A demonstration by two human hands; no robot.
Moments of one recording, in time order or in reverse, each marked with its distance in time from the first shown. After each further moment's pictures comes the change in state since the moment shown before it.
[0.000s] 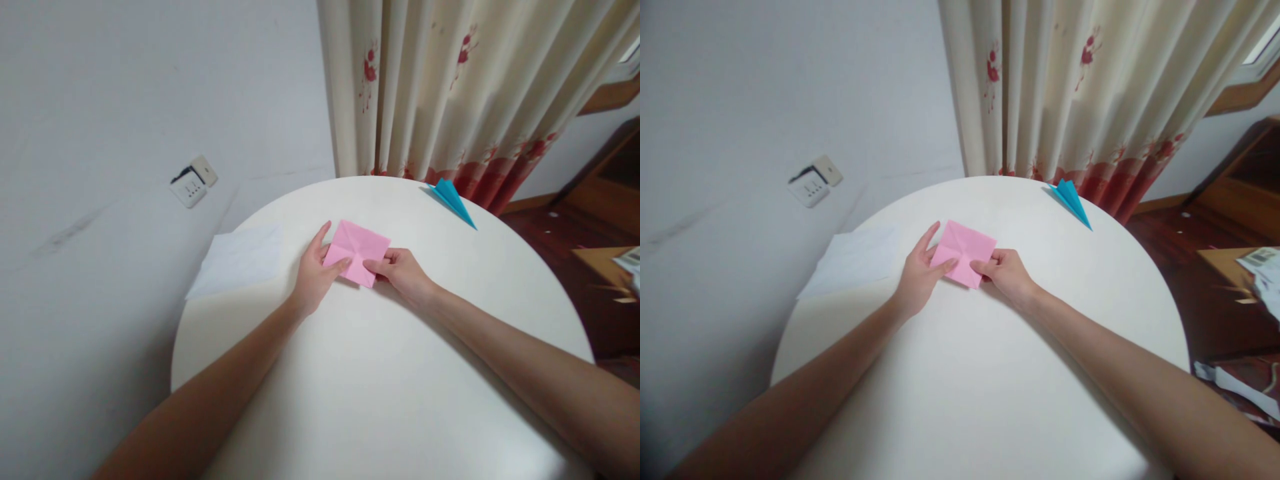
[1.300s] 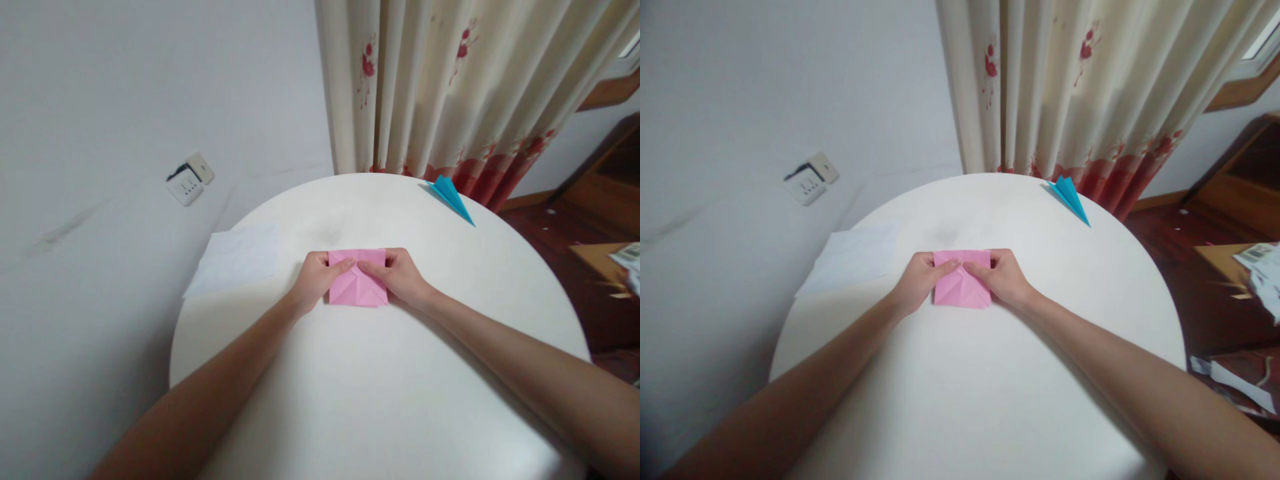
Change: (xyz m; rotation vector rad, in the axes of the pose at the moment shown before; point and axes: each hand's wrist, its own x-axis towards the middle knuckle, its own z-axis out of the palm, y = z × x) left_hand -0.002 0.003 -0.002 0.211 -0.078 -0.223; right_hand -0.007 0.003 0.002 -0.156 -0.019 -0.086
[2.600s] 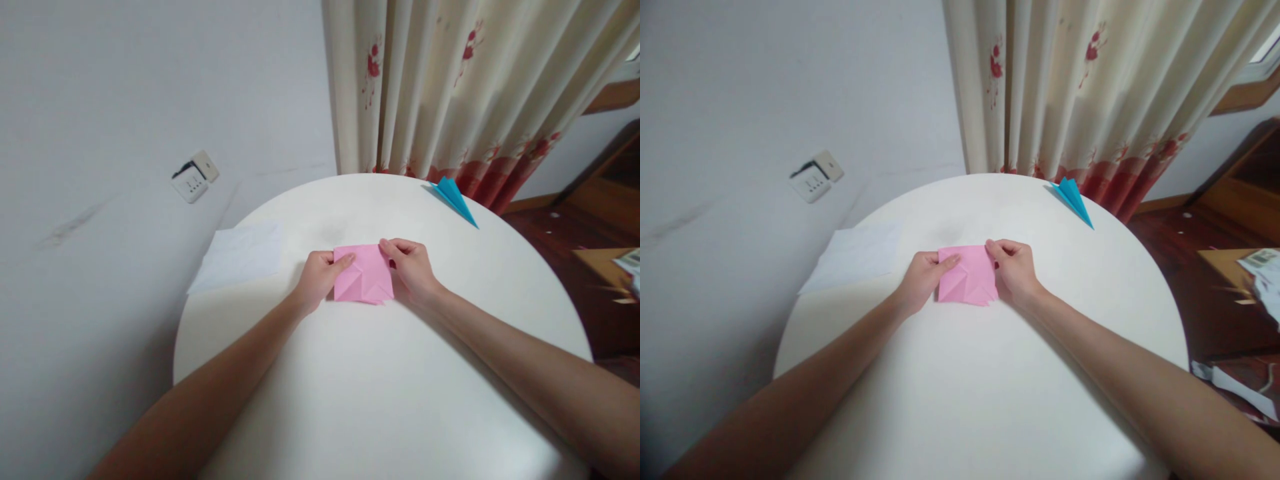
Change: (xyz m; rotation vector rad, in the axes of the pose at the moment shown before) left_hand -0.001 -0.004 0.002 0.022 0.060 0.040; right_hand 0.006 -0.008 -0.001 0.191 0.323 -0.044
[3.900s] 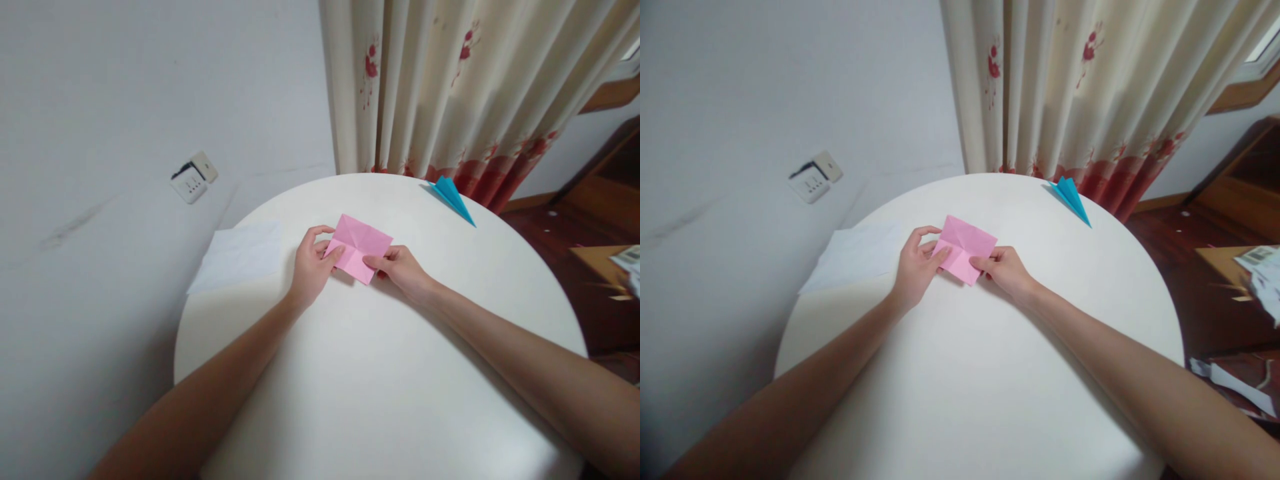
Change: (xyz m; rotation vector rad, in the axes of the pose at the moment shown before) left_hand 0.005 0.006 -0.004 -0.073 0.066 0.287; right_hand 0.002 0.003 -0.005 -0.215 -0.286 0.102
